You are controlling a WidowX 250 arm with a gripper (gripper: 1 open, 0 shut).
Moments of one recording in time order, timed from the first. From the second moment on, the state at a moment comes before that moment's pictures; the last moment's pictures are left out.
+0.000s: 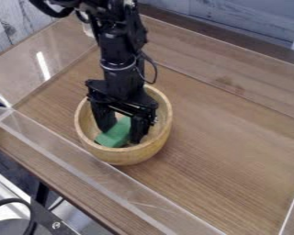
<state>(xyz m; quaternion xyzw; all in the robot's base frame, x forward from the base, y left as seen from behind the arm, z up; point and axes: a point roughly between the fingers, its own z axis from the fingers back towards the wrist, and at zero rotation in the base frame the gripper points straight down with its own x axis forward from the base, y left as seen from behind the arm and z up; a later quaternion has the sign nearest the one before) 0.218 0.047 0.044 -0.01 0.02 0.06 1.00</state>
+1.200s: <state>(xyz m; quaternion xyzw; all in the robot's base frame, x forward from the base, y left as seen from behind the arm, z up) 0.220 0.048 0.043 -0.02 0.02 0.07 1.00</state>
